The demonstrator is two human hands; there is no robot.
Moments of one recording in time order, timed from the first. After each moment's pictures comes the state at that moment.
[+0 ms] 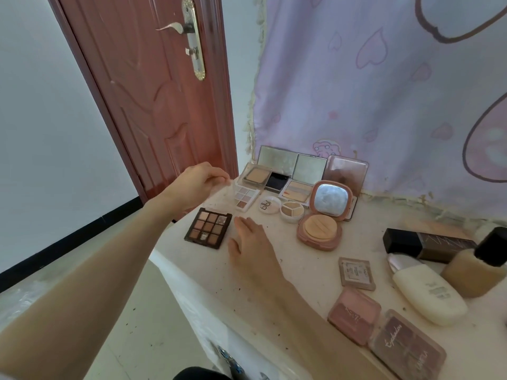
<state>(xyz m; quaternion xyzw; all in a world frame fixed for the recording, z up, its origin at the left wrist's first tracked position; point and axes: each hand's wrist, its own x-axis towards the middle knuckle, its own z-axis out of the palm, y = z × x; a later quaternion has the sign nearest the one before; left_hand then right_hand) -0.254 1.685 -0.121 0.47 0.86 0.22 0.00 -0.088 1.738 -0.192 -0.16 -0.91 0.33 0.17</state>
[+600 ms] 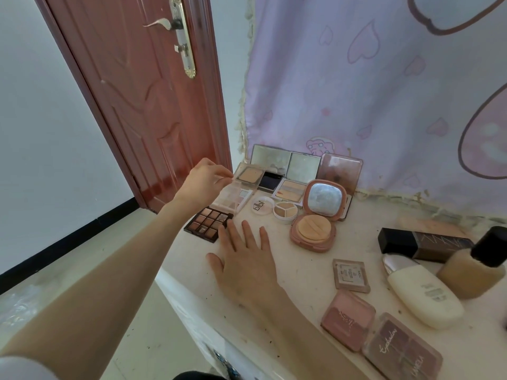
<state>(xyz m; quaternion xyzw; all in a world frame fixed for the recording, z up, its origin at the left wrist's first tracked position) -0.252 1.720 -0.139 0.42 0.87 0.27 -0.04 -0.086 1.737 -0.202 -0.17 -0.98 0.14 0.02</state>
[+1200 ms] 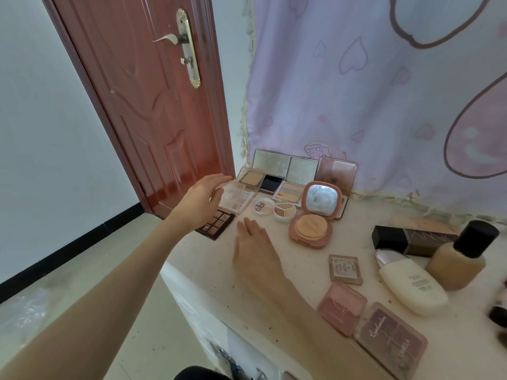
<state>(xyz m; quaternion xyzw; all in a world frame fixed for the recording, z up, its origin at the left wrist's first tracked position) -0.214 1.685 -0.138 0.46 0.83 0.29 -0.04 -0.079 1.743 -0.189 -0.20 -0.94 0.26 0.10</state>
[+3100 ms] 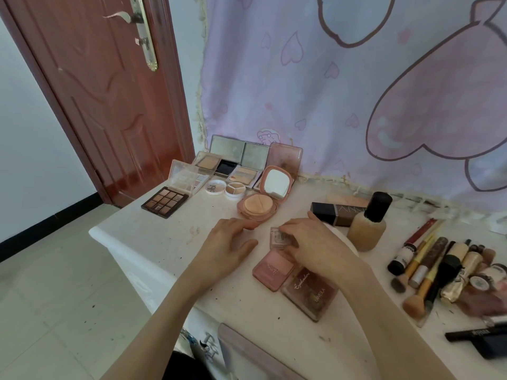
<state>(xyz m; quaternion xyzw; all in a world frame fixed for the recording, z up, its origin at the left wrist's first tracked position) -0.060 1.702 -0.194 0.51 0.75 0.40 0.08 0.076 1.832 -0.152 -0.20 -0.98 0.07 0.00</state>
